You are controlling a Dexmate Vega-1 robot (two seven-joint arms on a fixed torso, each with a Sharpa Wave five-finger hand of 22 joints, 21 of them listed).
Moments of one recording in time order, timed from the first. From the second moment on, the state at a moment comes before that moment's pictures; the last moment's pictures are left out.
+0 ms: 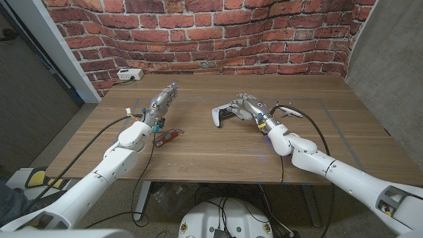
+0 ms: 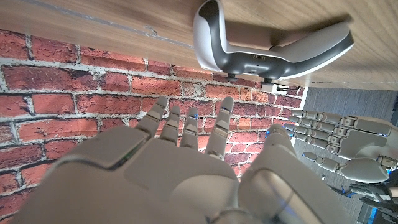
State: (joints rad) left arm 0.95 0.63 0.33 -1.50 -0.62 -0.27 0.00; left_hand 0.55 0.18 0.49 0.11 0.31 0.00 0.06 0.20 0.18 0.08 0.03 0.20 0.18 0.02 0.03 0.19 0.18 -0.01 -0.01 0.21 0.18; right arm -0.72 -0.65 -0.80 -1.50 -0.63 -0.01 -0.39; right_hand 0.24 0.08 0.23 -0.13 0.19 0.52 -0.18 0.24 0.19 0.12 0.03 0.23 0.18 0.04 0.09 0.19 0.18 0.08 0.14 0.23 0.19
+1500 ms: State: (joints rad) left arm 0.94 0.61 0.34 -1.47 -0.63 -0.29 -0.02; left_hand 0.54 0.17 0.51 0.11 0.31 0.01 0.06 0.20 0.18 0.08 0.03 0.20 0.18 0.02 0.03 0.19 0.18 -0.01 -0.01 0.21 0.18; right arm -0.71 -0.67 -0.81 -1.61 -0.66 -0.11 -0.23; right_hand 0.24 0.08 0.23 -0.13 0.19 0.57 -0.19 0.23 0.19 0.09 0.02 0.22 0.18 0.00 0.08 0.18 0.18 0.05 0.16 0.22 0.19
